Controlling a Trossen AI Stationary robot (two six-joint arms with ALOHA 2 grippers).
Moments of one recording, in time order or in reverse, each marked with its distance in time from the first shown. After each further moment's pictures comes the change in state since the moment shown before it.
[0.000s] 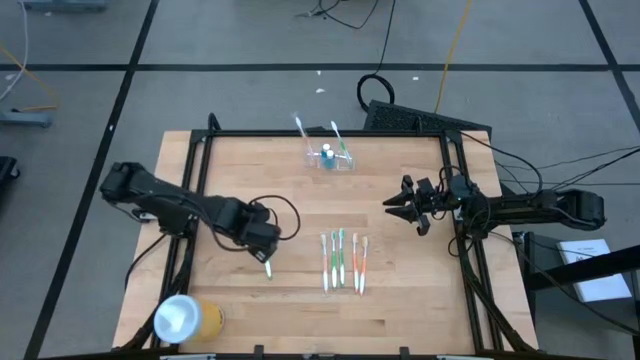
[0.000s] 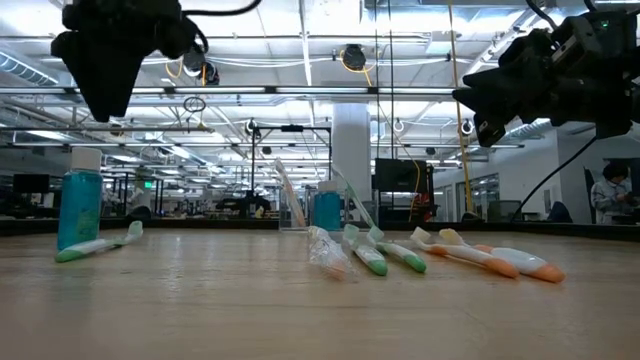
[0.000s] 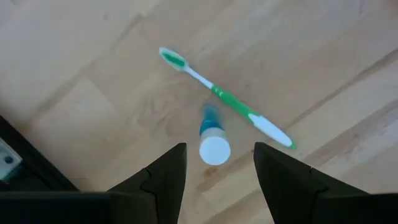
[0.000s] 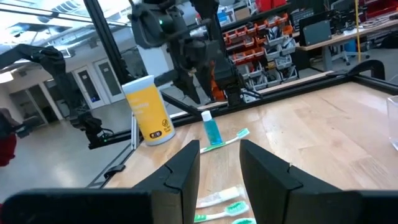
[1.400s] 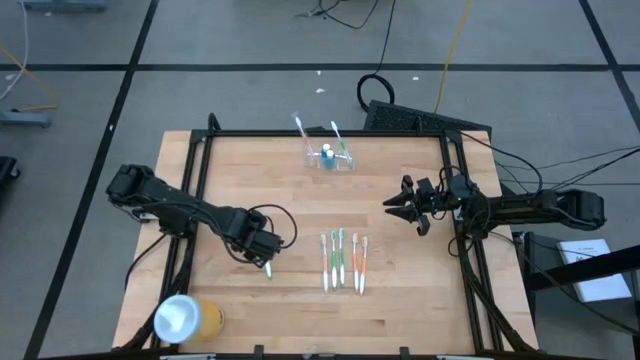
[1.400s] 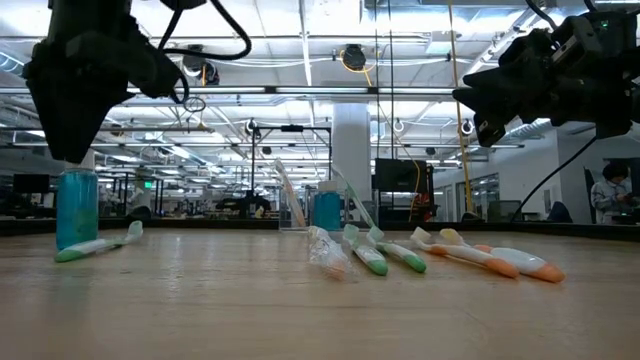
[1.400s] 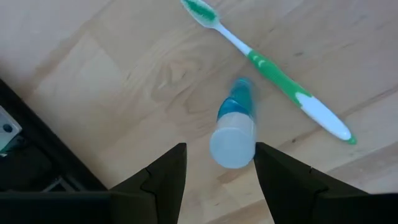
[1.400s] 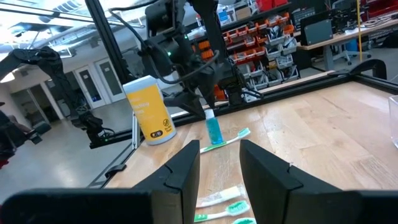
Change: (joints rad) left arm -0.019 0.062 -0.112 0.014 0.072 -0.071; right arm 0.000 0.000 0.000 0.000 -0.004 0.001
